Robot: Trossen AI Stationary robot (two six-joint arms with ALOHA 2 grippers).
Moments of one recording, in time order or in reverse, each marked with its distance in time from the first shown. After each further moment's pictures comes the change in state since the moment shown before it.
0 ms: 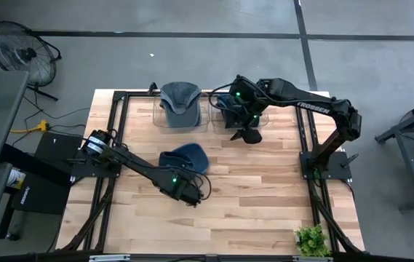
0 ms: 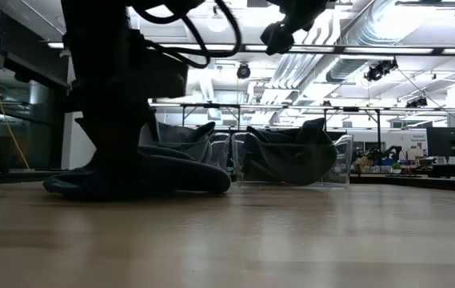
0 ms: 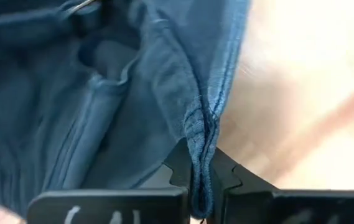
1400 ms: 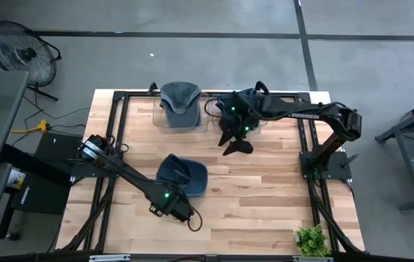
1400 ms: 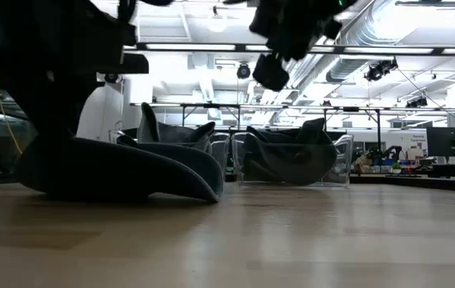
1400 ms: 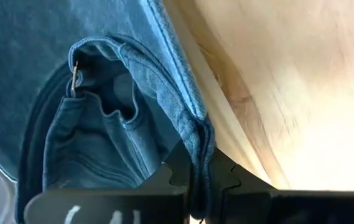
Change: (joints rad) left arm -0.140 0.000 0.078 -0.284 -0.002 1.148; right arm 0.036 0.000 -0.351 0.484 -0.279 0.332
